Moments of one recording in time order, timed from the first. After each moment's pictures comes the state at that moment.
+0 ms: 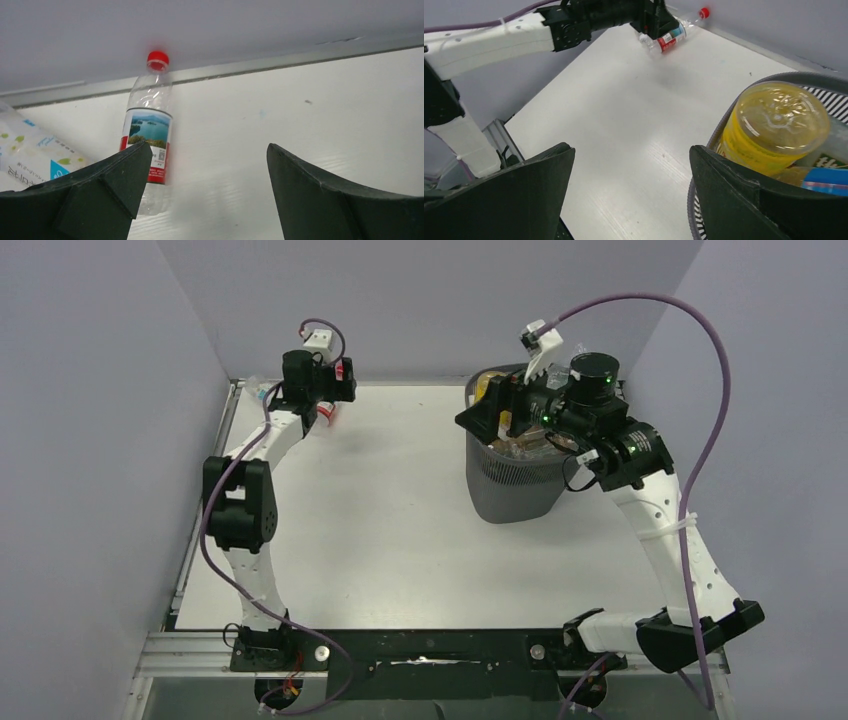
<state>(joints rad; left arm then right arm) -0.14 1.97 1.58 0.09 0.13 -0.08 0.43 1.29 1.69 -0.64 -0.42 0.18</state>
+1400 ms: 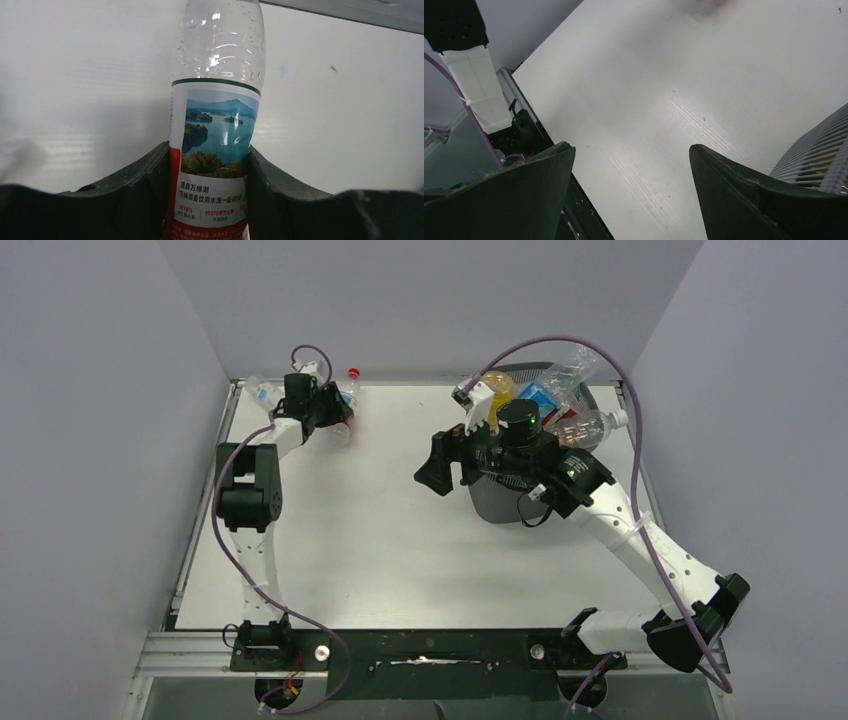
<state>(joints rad) -0.06 2.30 1.71 0.01 0.21 -0.30 0.71 1.30 1.41 -0.56 -0.29 0.23</state>
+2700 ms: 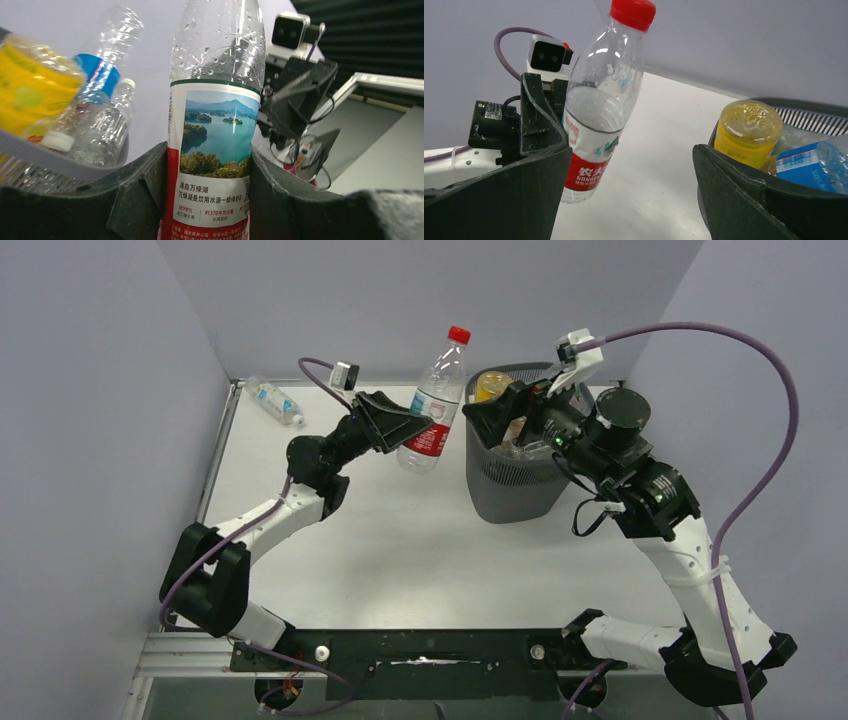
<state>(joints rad) -0.50 1.52 0.92 1.33 0.61 -1.52 0.65 1.11 1.55 -0.49 -0.03 0.28</state>
